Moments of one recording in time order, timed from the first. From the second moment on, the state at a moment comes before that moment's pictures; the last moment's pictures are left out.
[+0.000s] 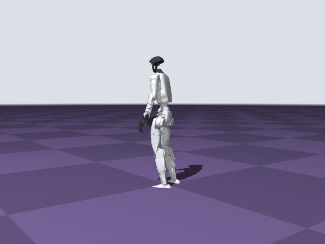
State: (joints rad) left arm -0.19 0.22 -0.46 1.17 0.26 -0.12 0.14; right arm -0.15 -0.41 0.56 0.85 -0.25 -0.19 -0.29; waist 0.04 0.05 0.19; left_leg -0.04 -0.01 0.12 0.16 -0.22 -0.01; right_leg -0.08 -0.11 -0.26 0.33 -0.24 0.05
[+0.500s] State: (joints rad) left arm -0.12 0.30 -0.42 1.24 0.17 -0.08 0.14; right arm -0.82 -0.96 0.55 0.09 -0.11 -0.25 -0.35; waist 0.10 -0.15 0.12; left_leg -0.02 0.00 0.14 0.25 -0.30 0.01; right_leg -0.08 -0.13 -0.24 0.42 -0.25 0.09
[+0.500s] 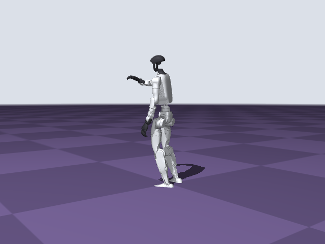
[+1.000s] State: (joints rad) left arm -0.09 0.28 -0.42 1.27 0.11 -0.11 0.08; right arm -0.70 -0.76 0.68 0.24 0.05 -0.30 -0.27; waist 0.13 -0.12 0.13; left_leg 0.01 0.01 0.14 0.27 -0.32 0.00; right_leg 0.03 -0.10 -0.28 0.27 -0.22 0.10
